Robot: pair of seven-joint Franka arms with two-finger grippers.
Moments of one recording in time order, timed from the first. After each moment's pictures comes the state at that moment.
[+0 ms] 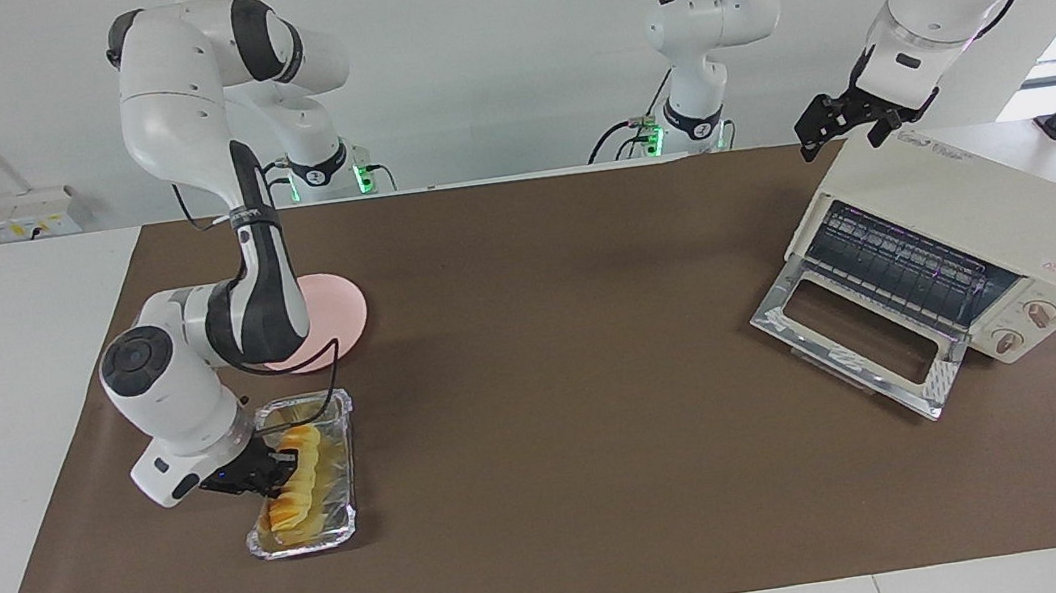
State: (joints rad) left arm -0.06 -0.03 -0.04 -1.60 -0.01 1.40 -0.12; right arm 0.00 0.62 -0.02 -1.48 0.00 2.17 -0.07
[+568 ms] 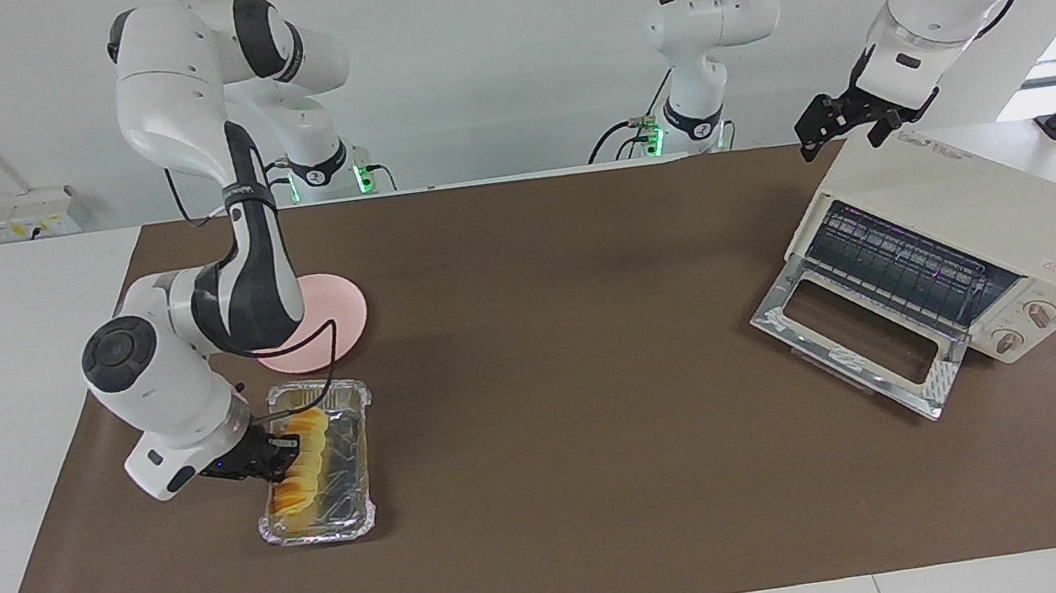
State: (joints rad) left arm -0.06 -0.03 -0.04 -1.60 -0.01 1.40 -0.12; right arm 0.02 0.61 -0.01 -1.35 0.04 1.95 -0.04
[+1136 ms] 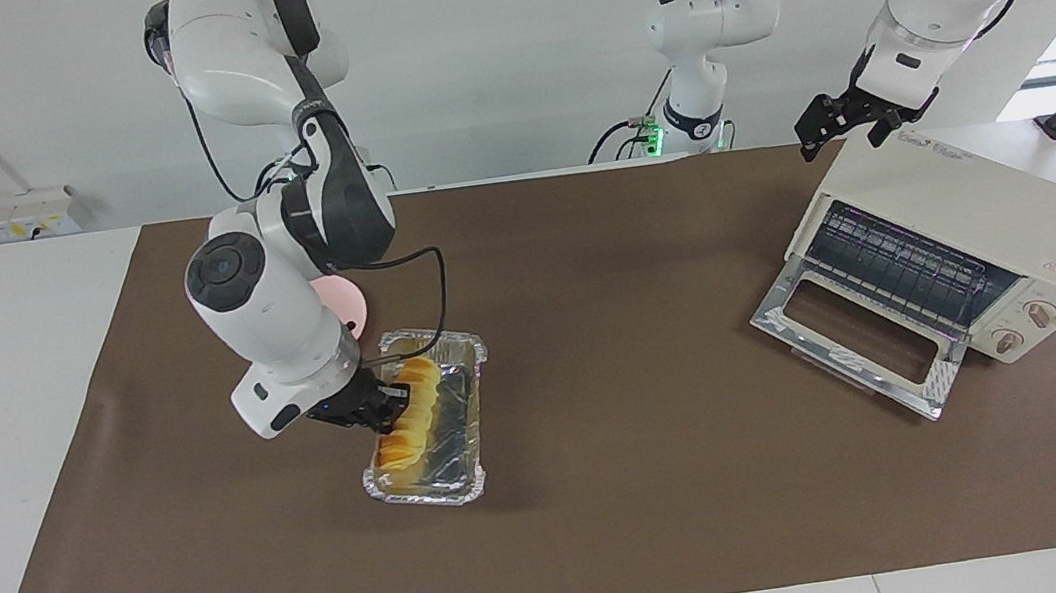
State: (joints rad) left arm -0.06 -0.03 -0.04 -1.60 -0.01 1.40 -0.12; right arm 0.22 0.58 -0.01 -1.22 0.18 1.85 0.32
